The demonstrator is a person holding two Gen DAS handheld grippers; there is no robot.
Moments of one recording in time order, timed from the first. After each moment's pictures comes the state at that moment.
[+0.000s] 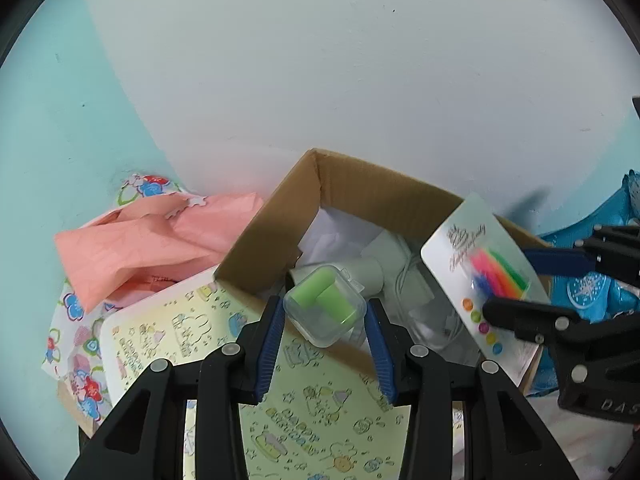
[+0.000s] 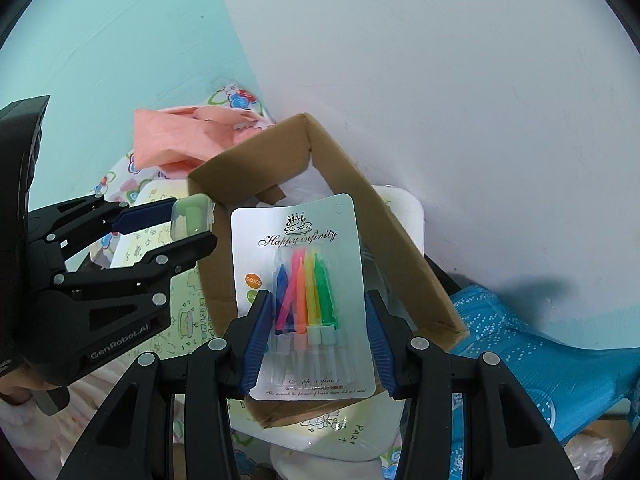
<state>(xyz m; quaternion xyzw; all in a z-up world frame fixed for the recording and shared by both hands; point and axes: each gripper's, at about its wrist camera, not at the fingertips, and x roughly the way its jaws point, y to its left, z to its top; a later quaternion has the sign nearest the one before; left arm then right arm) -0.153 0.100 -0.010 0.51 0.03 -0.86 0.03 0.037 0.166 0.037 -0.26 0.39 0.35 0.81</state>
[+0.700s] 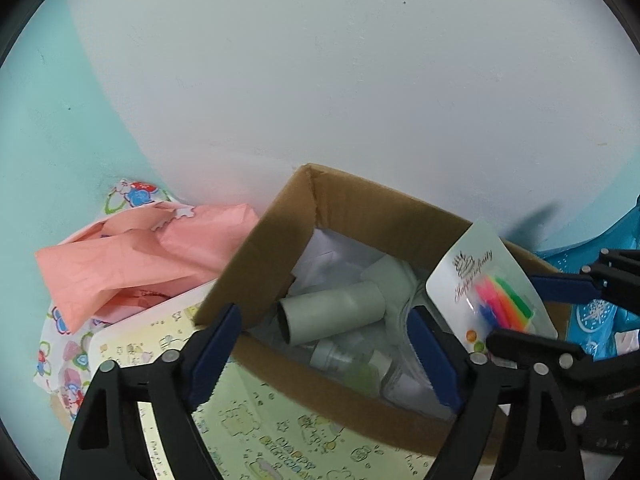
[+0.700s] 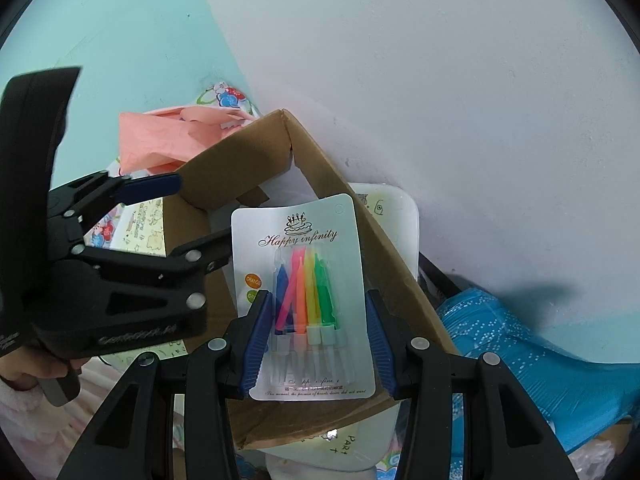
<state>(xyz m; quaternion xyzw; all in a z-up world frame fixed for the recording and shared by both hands) -0.178 0.096 -0.021 0.51 0.03 -0.86 0.02 0.052 0.166 0.034 -0.27 0.41 0.35 0.80</state>
